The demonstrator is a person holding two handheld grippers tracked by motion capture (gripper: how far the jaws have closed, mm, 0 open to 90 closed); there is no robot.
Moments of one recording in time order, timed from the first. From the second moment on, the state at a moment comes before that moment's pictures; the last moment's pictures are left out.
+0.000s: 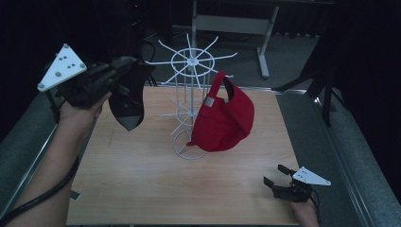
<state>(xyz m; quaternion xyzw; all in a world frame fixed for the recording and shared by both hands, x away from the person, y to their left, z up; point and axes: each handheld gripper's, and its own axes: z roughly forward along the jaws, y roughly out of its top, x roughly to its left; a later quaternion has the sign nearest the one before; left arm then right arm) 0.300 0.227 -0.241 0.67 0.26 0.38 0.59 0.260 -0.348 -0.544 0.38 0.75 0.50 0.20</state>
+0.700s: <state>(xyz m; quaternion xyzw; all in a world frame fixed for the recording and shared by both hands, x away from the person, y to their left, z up) 0.313 0.206 -0.230 0.67 0.24 0.36 0.61 0.260 -0.347 -0.544 0.38 0.75 0.50 0.20</state>
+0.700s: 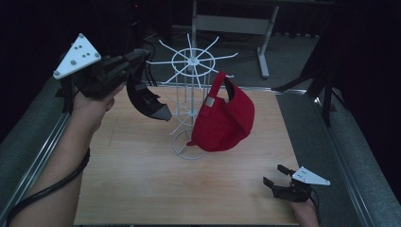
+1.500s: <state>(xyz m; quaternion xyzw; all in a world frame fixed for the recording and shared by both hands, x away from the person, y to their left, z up) 0.327 0.186 -0.247 0.70 0.24 0.32 0.59 0.261 -0.349 -0.545 0.39 0.75 0.49 0.20</state>
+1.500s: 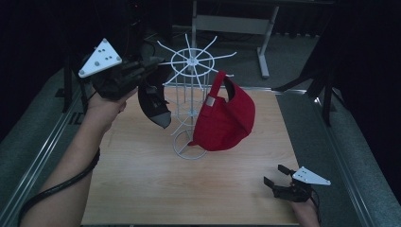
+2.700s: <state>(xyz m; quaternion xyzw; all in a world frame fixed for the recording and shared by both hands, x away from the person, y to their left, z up) 0.285 0.222 -0.291 0.69 0.24 0.31 0.60 0.260 -0.348 -0.545 0.39 0.75 0.49 0.20</state>
